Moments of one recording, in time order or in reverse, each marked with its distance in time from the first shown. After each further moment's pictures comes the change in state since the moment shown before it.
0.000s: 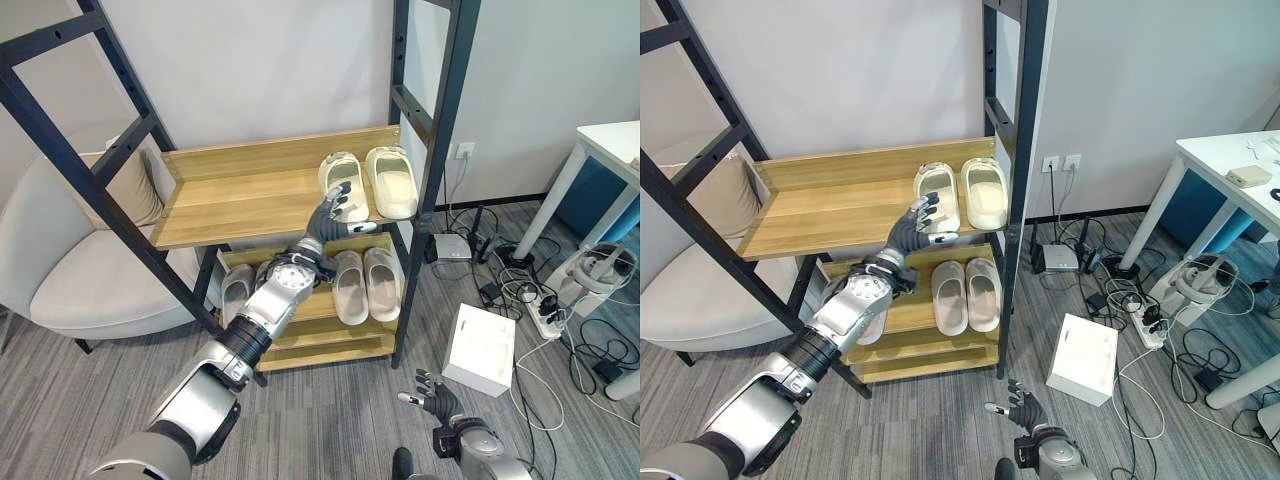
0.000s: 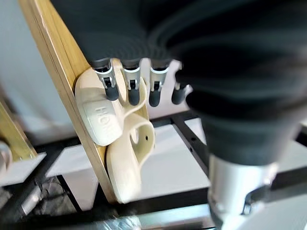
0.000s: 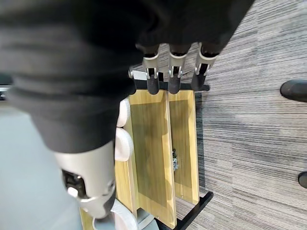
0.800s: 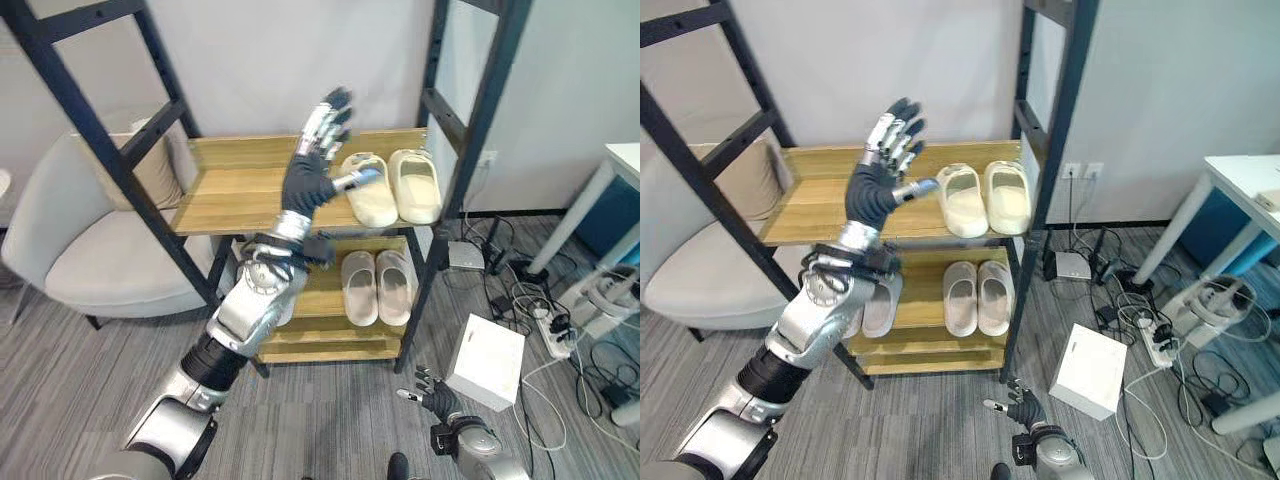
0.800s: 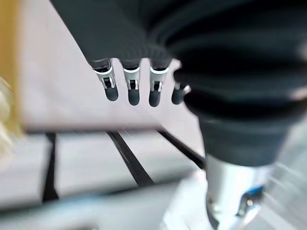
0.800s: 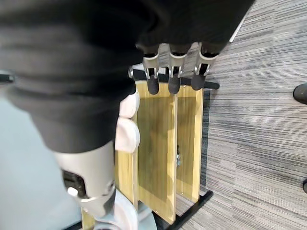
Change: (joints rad) left arm 0.172 0.125 0.040 -0.677 -0.037 -0.136 -0.030; right arm -0.021 0.013 0.014 0.019 0.019 -0.043 -0.014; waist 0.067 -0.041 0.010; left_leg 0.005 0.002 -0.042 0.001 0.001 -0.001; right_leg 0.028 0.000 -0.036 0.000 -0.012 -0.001
